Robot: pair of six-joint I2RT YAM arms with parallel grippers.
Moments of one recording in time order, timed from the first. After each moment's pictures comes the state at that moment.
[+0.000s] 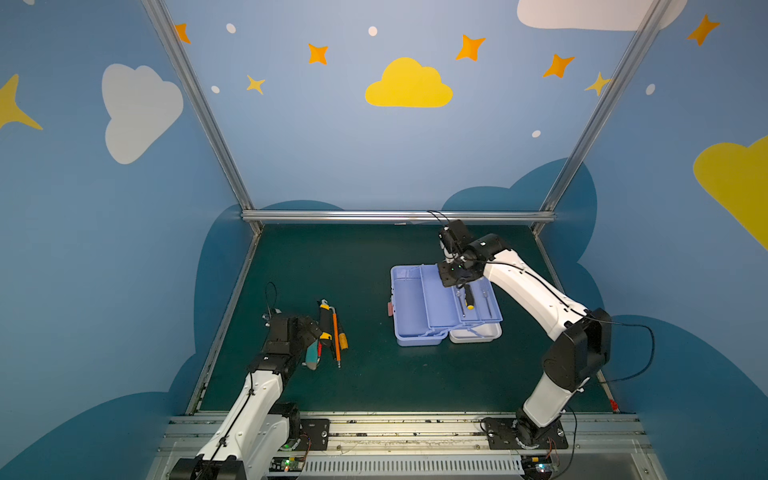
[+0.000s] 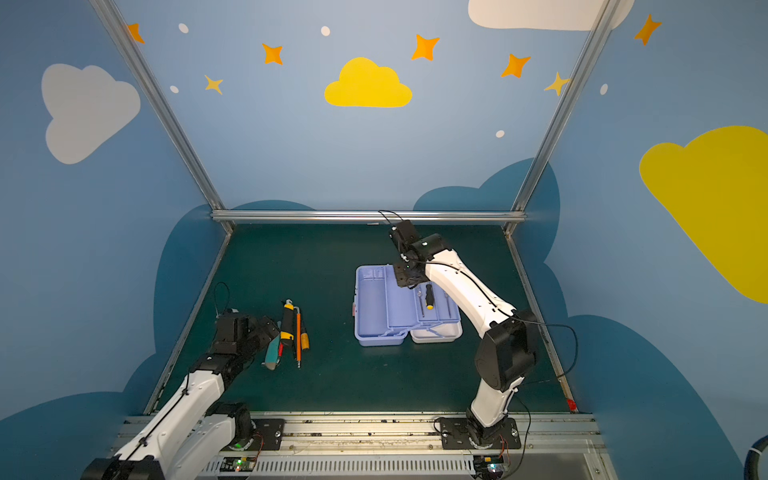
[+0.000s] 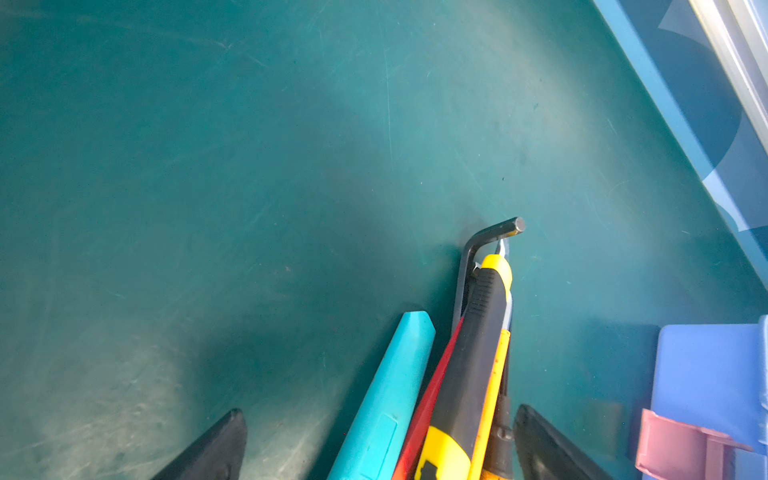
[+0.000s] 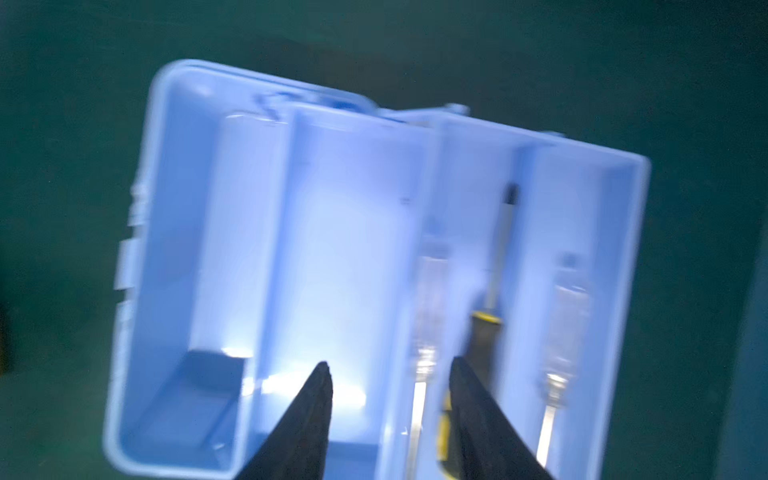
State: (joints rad) left arm -0.03 0.85 0.33 -0.29 -0.07 -0.75; right arm 0.65 1.74 1.67 -1.07 0.15 0.25
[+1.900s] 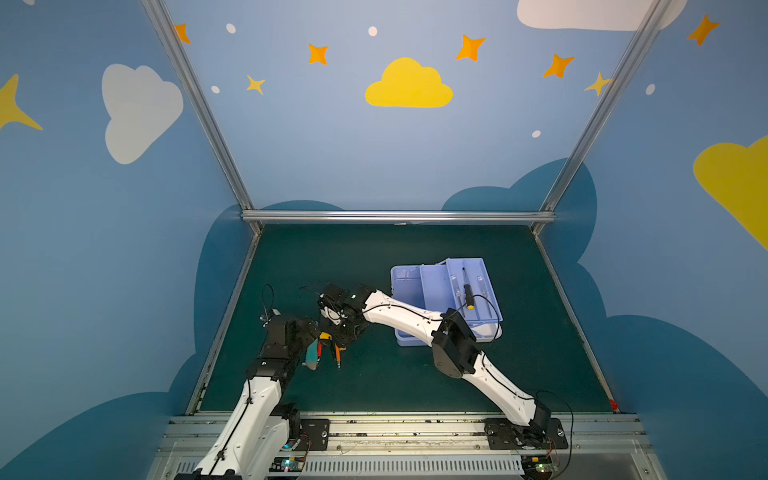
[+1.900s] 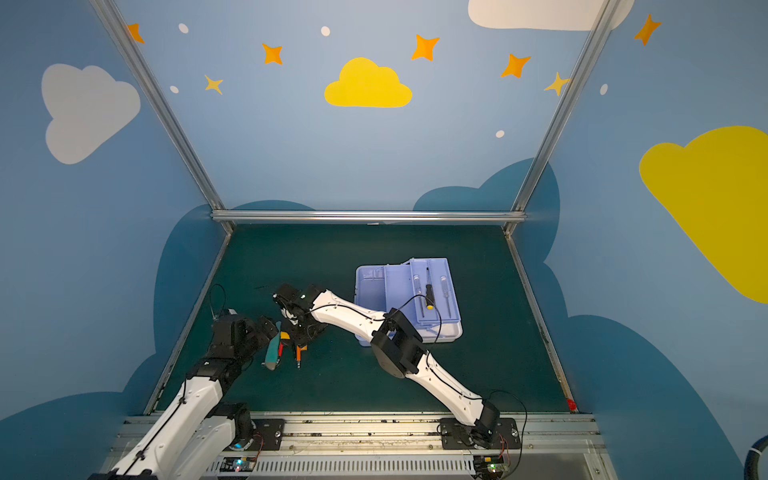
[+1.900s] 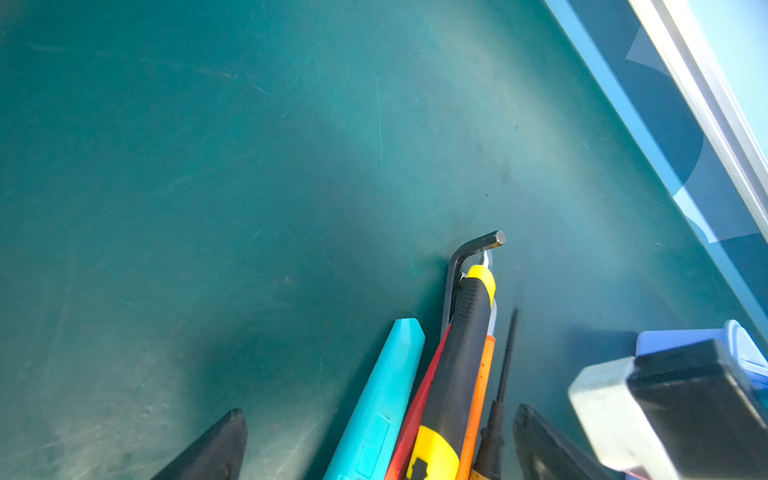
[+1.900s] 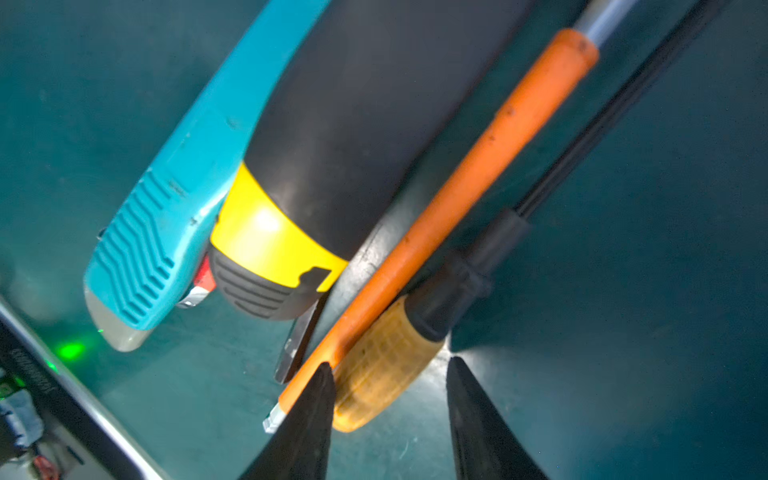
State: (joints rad) left arm -0.03 0.78 0.31 -0.29 -0.08 -0.75; right arm 1.13 2.55 2.36 -1.11 -0.15 0.26
